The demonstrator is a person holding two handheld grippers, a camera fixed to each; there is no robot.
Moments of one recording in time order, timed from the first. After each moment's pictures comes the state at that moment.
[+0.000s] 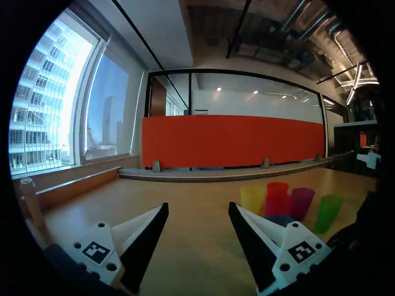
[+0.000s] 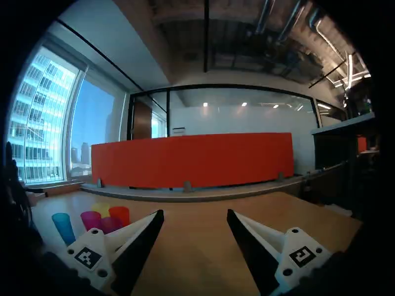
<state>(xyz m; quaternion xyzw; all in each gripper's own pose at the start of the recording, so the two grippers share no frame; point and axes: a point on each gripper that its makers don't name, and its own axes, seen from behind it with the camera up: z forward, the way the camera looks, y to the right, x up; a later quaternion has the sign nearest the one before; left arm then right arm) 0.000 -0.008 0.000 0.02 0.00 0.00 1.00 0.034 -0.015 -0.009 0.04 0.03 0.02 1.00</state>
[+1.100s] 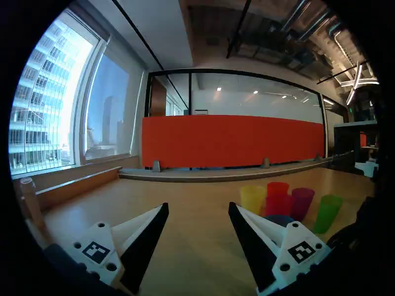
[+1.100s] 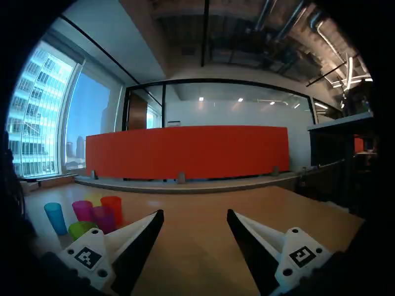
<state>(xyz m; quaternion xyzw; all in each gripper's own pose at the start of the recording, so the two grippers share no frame) 0.000 -0.008 0.000 0.02 0.00 0.00 1.00 0.008 -0.005 -0.004 0.02 0.01 0.02 1.00</state>
